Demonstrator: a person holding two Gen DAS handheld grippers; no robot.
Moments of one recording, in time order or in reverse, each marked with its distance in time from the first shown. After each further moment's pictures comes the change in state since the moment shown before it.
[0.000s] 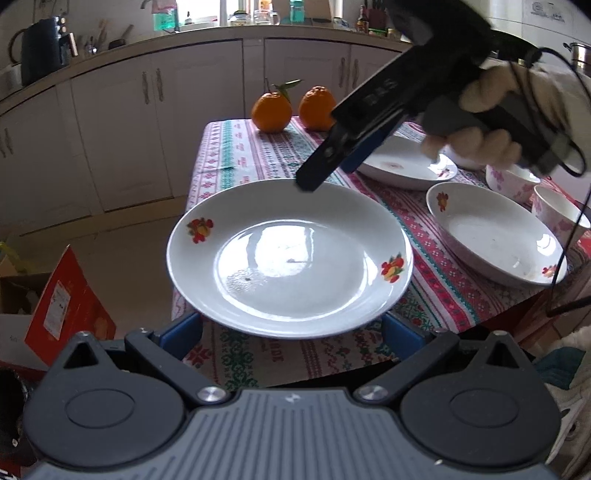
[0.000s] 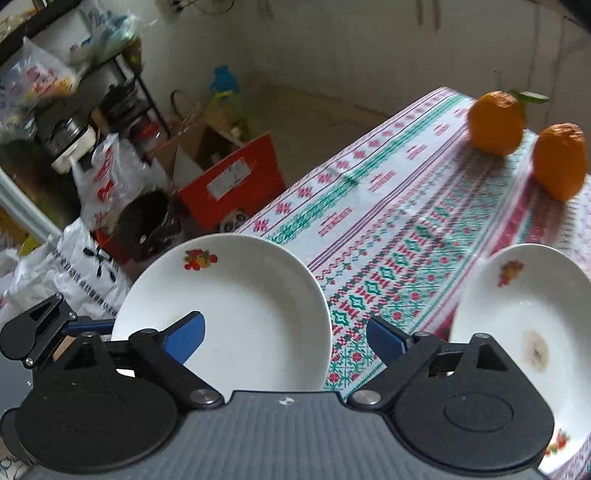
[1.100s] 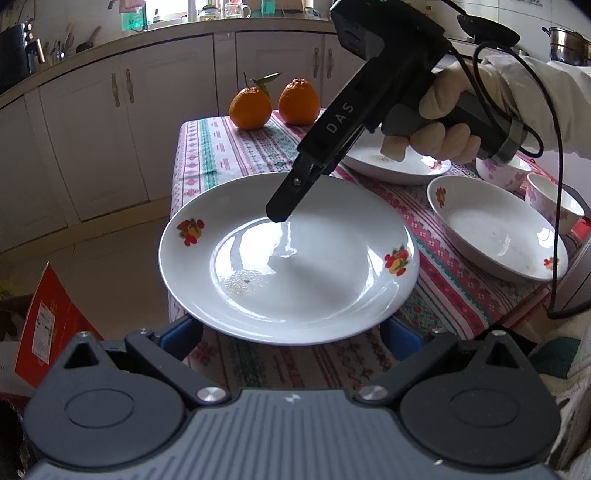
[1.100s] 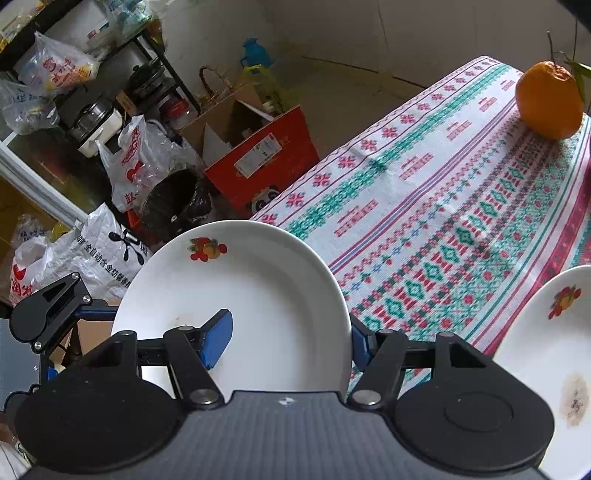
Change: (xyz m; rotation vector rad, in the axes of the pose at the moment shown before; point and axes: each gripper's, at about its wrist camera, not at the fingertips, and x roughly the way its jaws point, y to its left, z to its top) left arm 0.022 0.016 0.016 0.070 0.022 -0.067; right arm 0.033 -0.024 0.023 0.002 0.081 0.137
